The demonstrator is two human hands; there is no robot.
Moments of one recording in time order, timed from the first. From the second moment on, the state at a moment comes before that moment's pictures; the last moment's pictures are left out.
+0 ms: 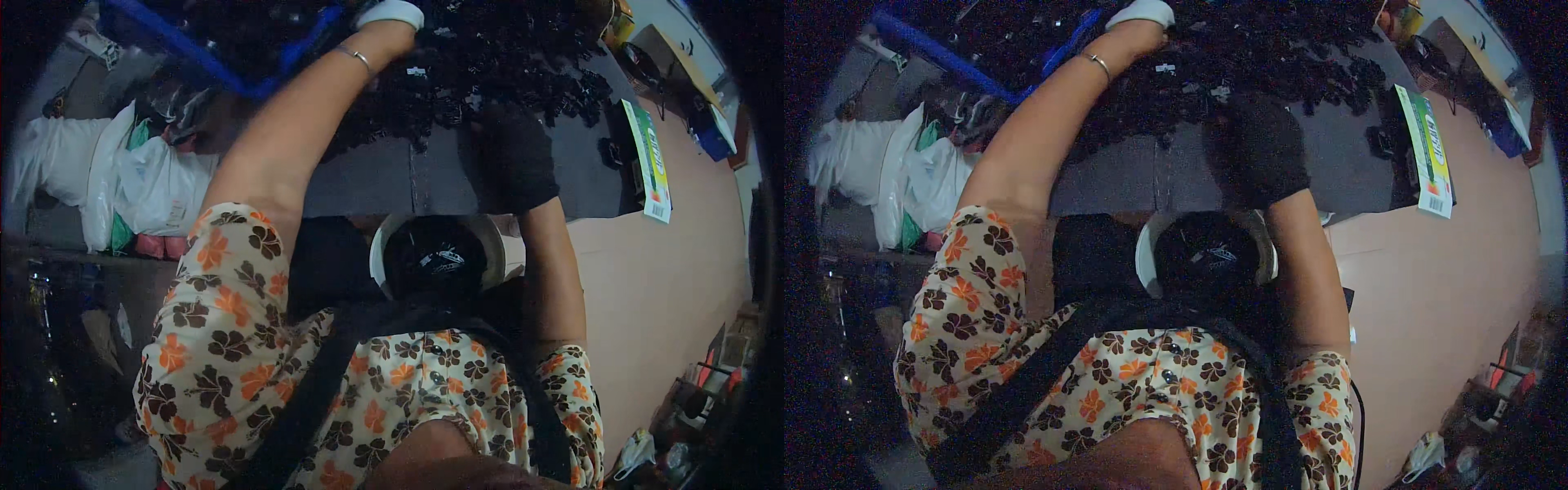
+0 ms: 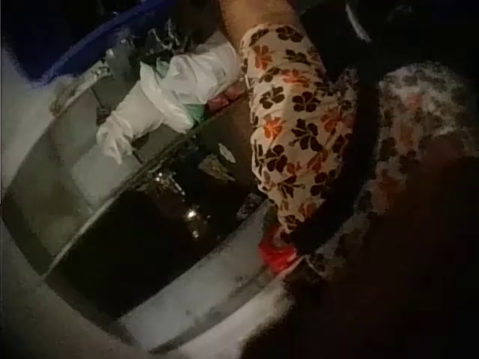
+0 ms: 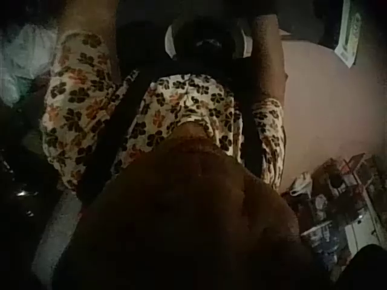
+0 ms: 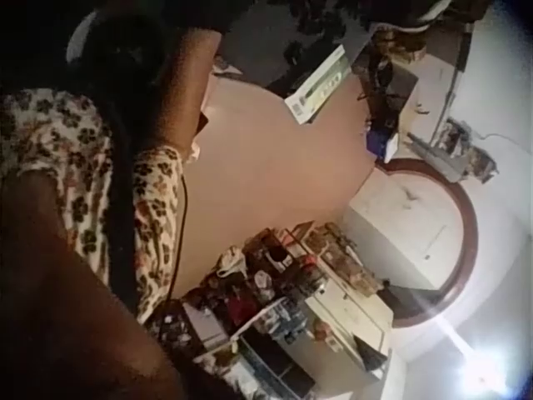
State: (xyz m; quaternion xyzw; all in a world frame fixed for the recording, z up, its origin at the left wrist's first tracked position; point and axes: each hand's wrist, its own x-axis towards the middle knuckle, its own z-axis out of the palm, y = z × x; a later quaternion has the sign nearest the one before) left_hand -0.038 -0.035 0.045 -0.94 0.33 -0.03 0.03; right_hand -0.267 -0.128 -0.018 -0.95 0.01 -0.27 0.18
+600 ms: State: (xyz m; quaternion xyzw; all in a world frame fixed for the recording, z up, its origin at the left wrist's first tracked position) left_hand -0.114 0.074 0.026 -0.54 0.34 0.31 -0.70; right_hand -0.271 -0.126 -0.016 -0.96 -0.03 -0.26 0.13
